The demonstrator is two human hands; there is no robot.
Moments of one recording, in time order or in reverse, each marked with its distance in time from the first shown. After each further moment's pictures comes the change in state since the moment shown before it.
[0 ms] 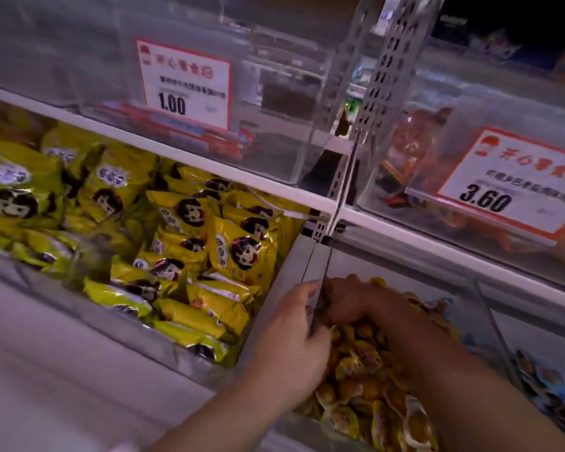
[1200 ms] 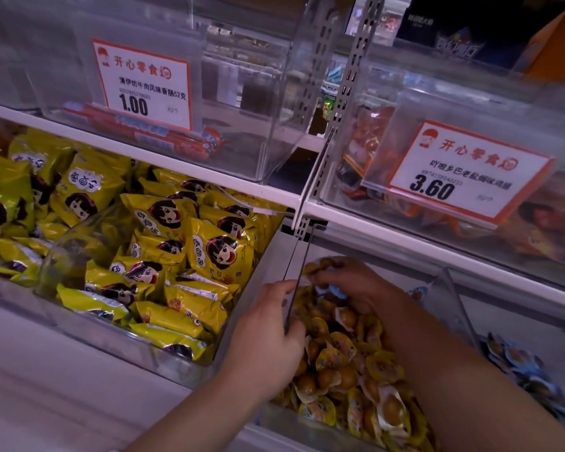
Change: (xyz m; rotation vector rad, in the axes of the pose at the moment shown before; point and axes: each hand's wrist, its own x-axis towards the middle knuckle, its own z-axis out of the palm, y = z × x) left_hand -0.004 0.002 -0.002 0.248 0.064 0.141; right_hand -0.025 0.030 0.001 1.178 0.352 0.049
